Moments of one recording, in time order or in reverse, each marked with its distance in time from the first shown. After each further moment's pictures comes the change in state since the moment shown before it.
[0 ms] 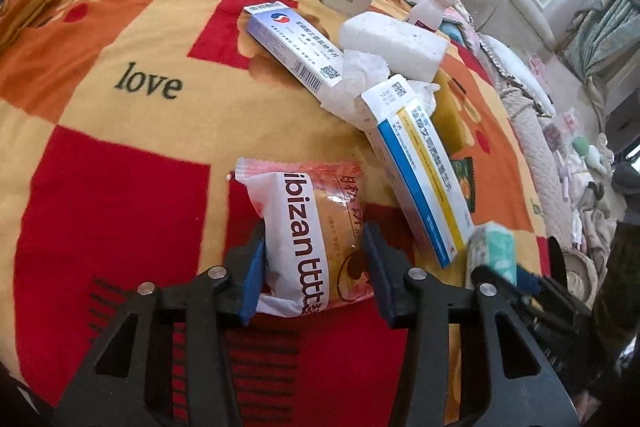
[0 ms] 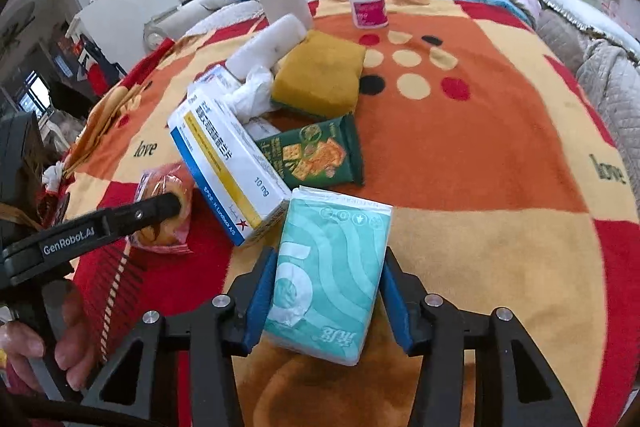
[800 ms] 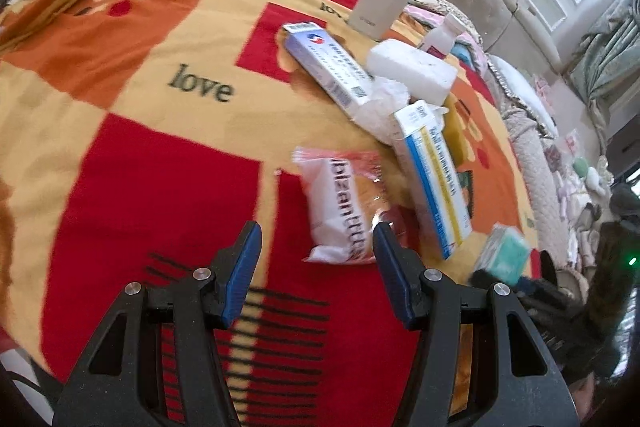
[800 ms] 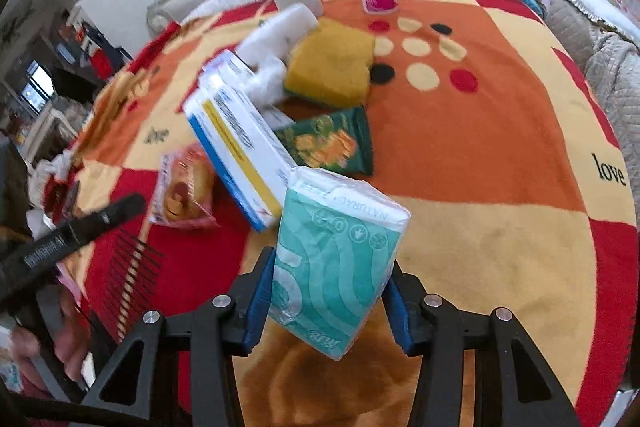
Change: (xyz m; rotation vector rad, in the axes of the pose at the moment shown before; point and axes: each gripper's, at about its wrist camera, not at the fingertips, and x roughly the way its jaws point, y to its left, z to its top) left arm -0.026 0.016 -0.004 -0.067 -0.037 -0.001; right arm 0.008 0.006 0.009 -0.001 0.127 0.009
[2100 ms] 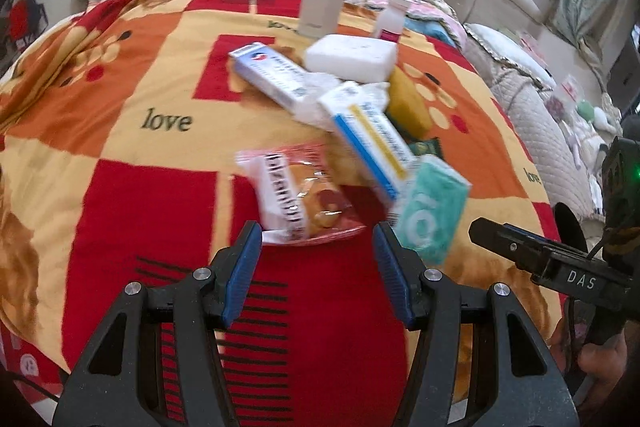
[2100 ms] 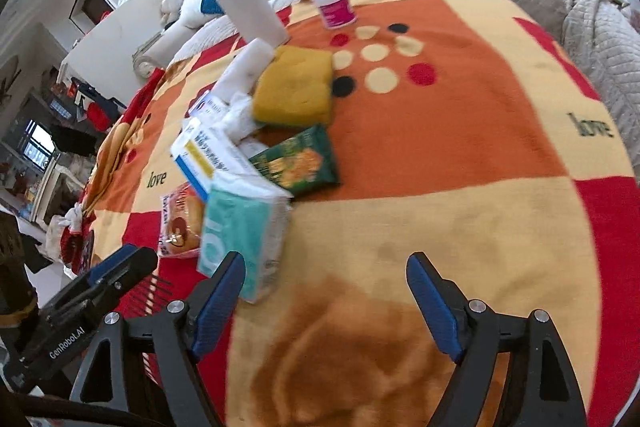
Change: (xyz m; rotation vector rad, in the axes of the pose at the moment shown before) left arm -0.016 -0.046 -0.021 0.220 -0.059 0.088; right arm -0.015 -0.017 -0.004 0.165 -0.073 0.081
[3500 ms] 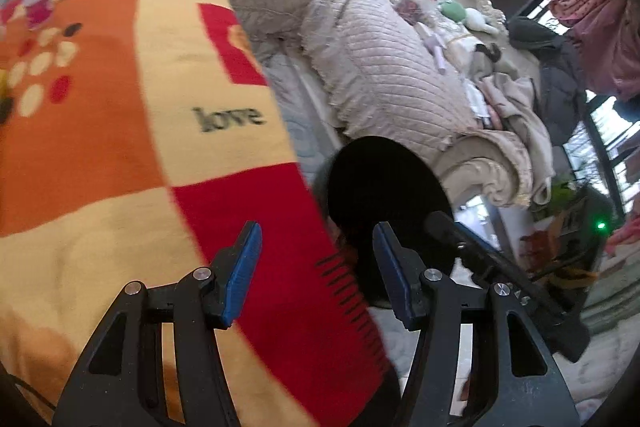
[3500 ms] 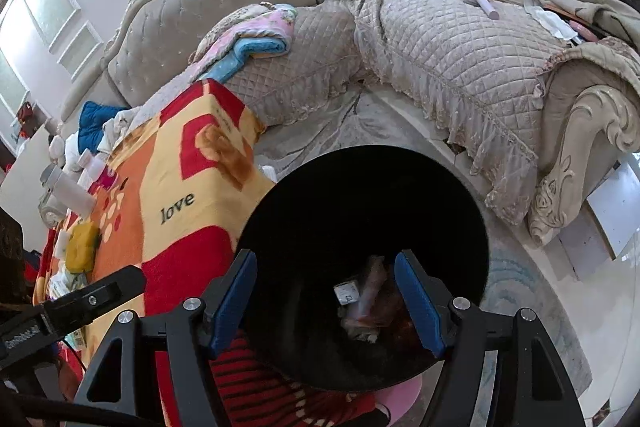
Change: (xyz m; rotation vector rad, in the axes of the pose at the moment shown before) left arm 0.080 -0.341 -0.009 0.273 0.236 -0.431; right arm -0.172 -0.290 -0.056 0.382 -0.301 -0.300
